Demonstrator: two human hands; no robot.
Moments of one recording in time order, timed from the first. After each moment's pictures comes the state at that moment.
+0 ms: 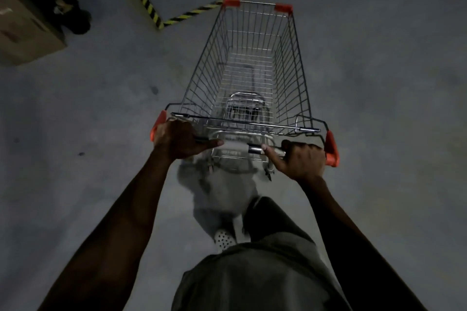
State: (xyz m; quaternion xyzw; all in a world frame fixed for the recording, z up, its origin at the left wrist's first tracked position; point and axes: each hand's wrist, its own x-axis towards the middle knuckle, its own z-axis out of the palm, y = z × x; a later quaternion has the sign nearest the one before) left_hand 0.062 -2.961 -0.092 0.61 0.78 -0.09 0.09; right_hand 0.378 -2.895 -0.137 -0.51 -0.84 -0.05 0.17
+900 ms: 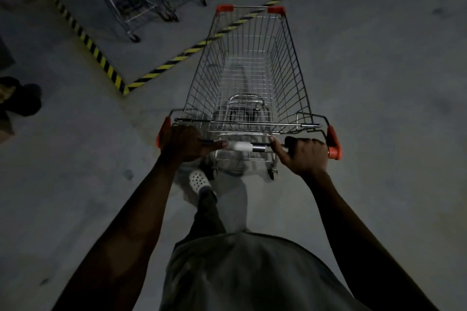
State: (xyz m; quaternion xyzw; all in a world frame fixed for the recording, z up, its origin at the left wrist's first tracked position) left_hand -0.100 -2.399 -0.127 0.66 0.75 -0.02 0.06; right_hand 0.225 -2.365 -0.151 -0.58 -0.79 -0.08 0.17
